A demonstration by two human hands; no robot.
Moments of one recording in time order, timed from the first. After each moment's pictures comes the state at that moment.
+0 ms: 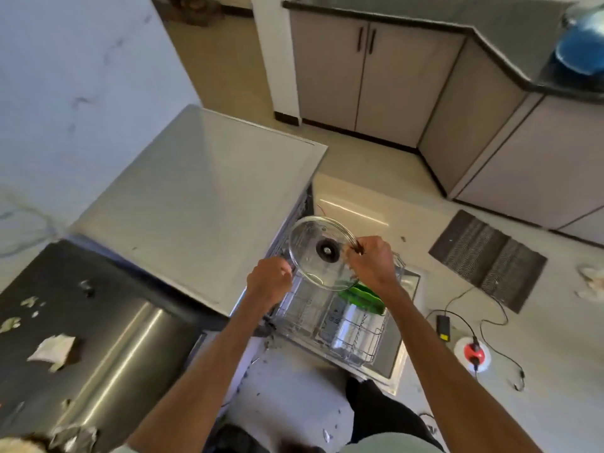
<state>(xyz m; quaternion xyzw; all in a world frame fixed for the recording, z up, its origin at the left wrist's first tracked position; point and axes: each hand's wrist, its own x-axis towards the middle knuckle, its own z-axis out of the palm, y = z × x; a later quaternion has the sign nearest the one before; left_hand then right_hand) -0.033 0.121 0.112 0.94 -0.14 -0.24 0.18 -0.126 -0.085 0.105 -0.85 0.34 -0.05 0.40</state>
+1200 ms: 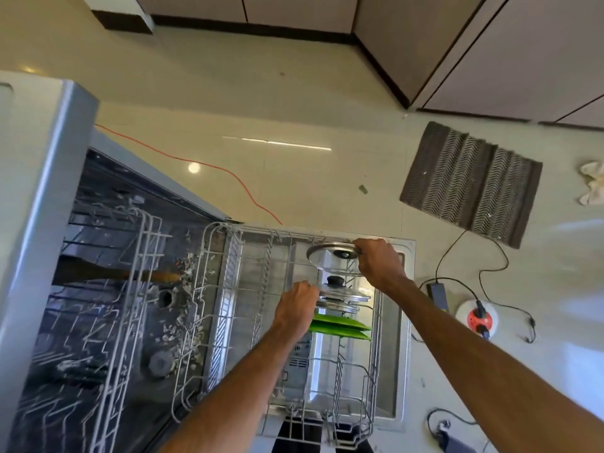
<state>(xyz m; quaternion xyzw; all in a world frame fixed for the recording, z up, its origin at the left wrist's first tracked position) 0.053 -0.174 -0.362 0.80 -0.48 -0.37 0.00 -0.043 -0.360 -0.339 -0.85 0.41 0.17 0.29</state>
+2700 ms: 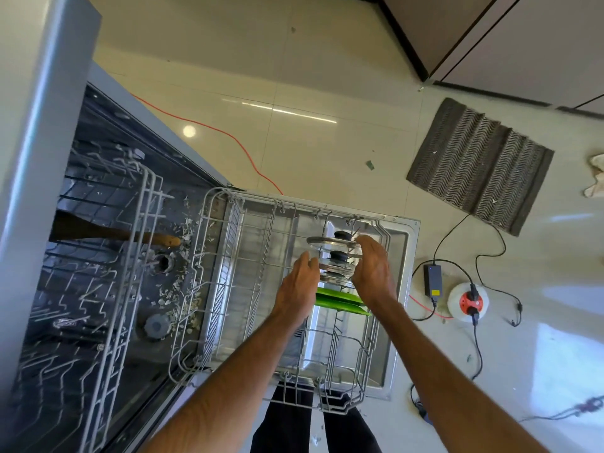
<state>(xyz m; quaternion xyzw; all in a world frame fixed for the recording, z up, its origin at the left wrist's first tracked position) 0.041 -0.150 -0.371 0.82 -0.44 -0.36 0.07 -0.070 -0.277 -0.360 -0.85 0.44 0.02 0.30</state>
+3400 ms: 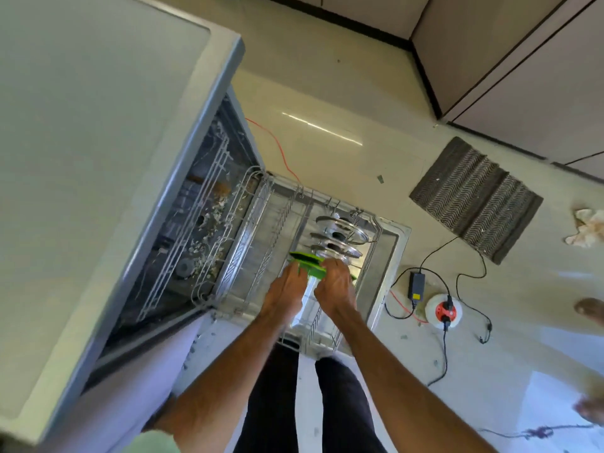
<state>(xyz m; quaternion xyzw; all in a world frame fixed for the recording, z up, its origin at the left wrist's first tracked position) -0.039 -0.055 -0.251 0.87 -0.36 -0.33 0.04 -0.108 -0.165 -0.230 -0.84 0.39 0.12 0.36</state>
